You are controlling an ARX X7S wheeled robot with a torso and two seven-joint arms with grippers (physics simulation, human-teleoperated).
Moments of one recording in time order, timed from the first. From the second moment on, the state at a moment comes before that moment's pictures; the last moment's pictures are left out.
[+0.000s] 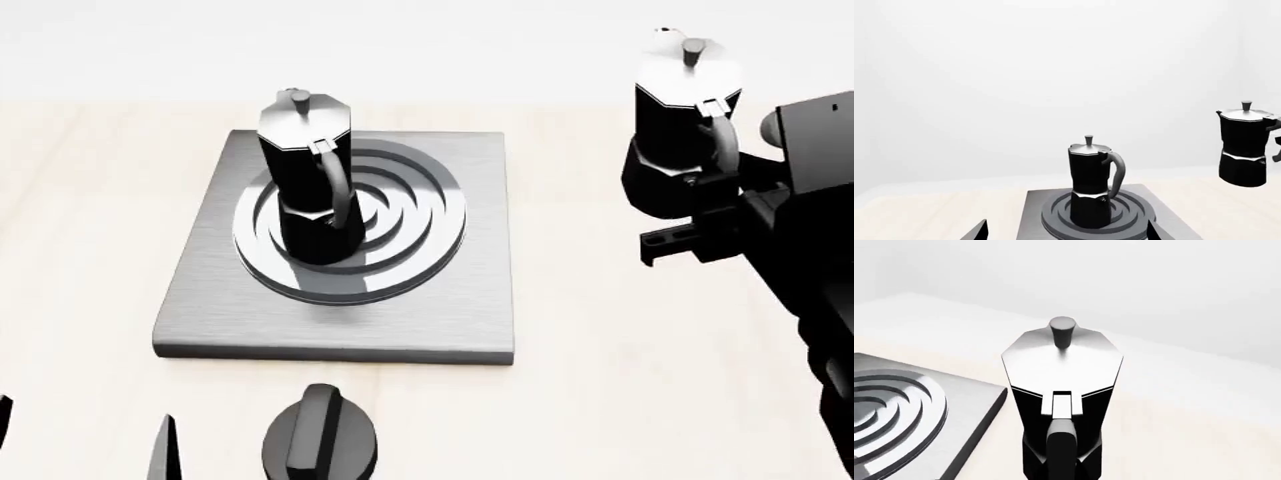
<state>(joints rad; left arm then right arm) 0.11 -0.44 0.41 0.66 -0.17 -0.07 -0.50 1.12 0.65 -0.69 0.63 0.74 0.29 -0.15</state>
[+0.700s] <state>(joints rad) 0.11 -0.45 0.41 0.68 -0.18 -0.09 -0.51 1.22 0.30 -0.70 1.07 0.67 0.04 -0.24</state>
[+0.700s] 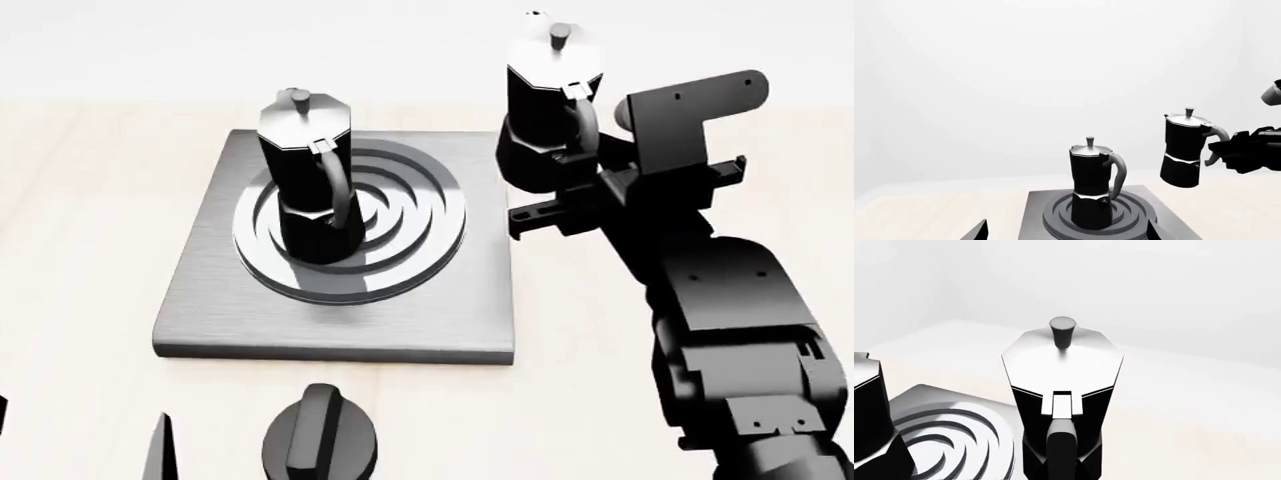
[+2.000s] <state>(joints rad) 0.12 -0.46 0.40 0.64 -0.19 -0.03 -0.52 1.19 0.01 -0.46 1.31 0.40 -0.11 -0.28</state>
